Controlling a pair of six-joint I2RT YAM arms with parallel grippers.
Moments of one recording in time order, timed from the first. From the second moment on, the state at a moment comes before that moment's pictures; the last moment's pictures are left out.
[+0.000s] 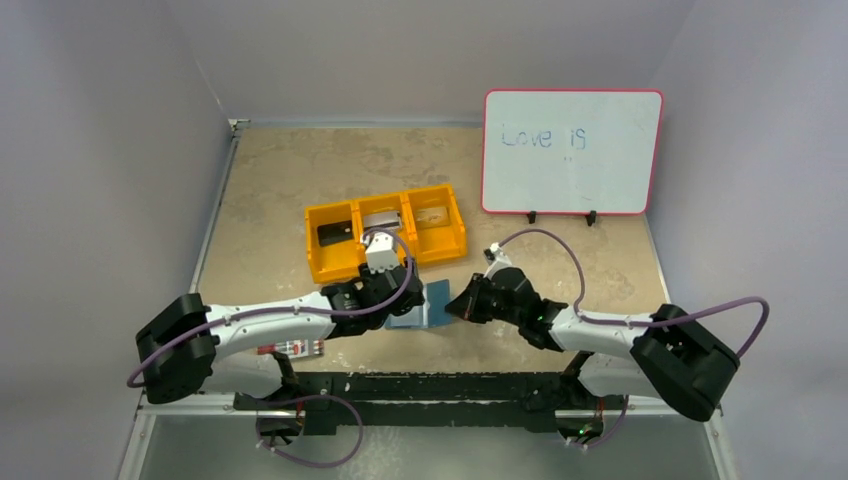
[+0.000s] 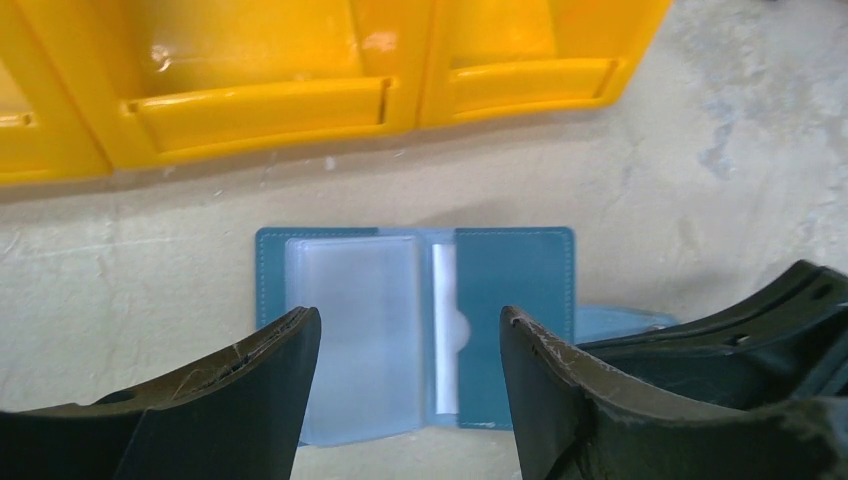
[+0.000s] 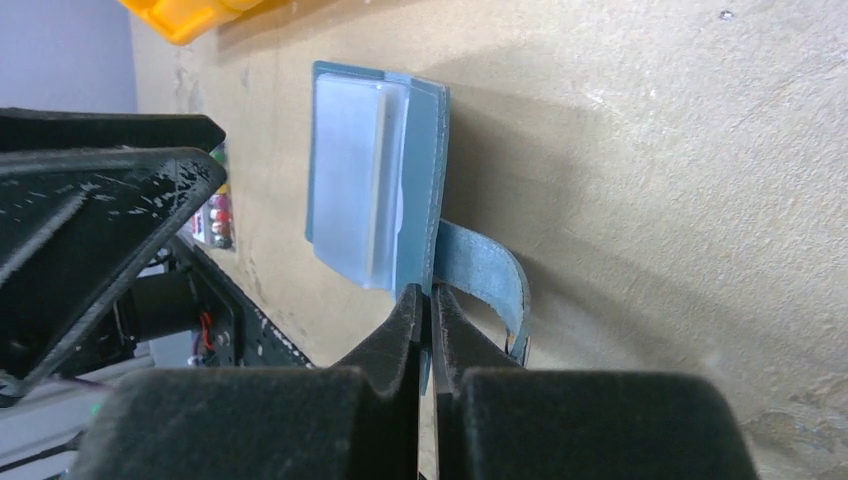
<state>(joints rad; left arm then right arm) -1.09 1.28 0.70 -0.21 -0.61 -0.99 0.82 1.21 0.28 0.37 -0.08 0.96</state>
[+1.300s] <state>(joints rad) -1.10 1.26 0.47 -0.13 -0.53 -1.07 0.82 1.07 0.57 -0.17 0.14 0.89</state>
